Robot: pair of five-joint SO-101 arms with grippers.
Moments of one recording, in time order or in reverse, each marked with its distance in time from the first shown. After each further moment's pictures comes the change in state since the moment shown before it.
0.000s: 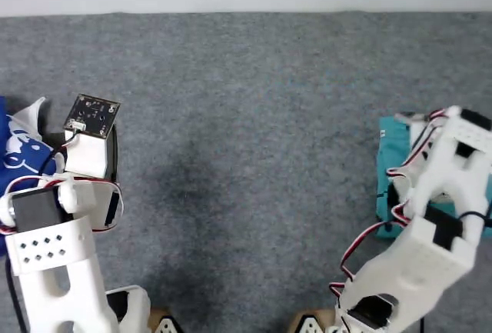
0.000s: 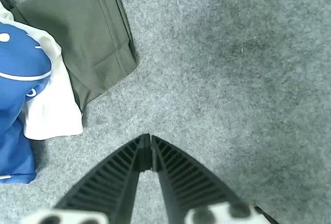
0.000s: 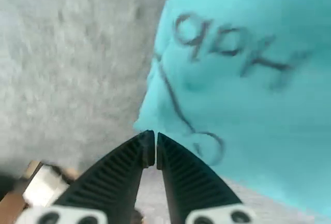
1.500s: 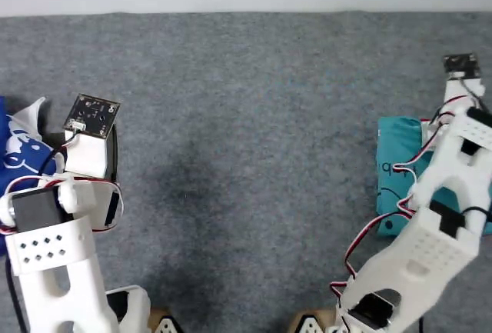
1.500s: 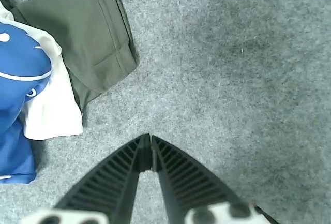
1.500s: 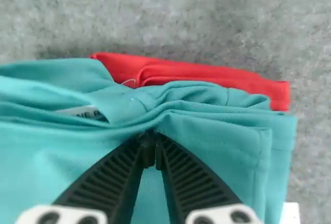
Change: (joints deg) left arm 0.0 0.0 0.0 0.0 0.0; right arm 1.3 8.5 -4.7 -43.4 -8.0
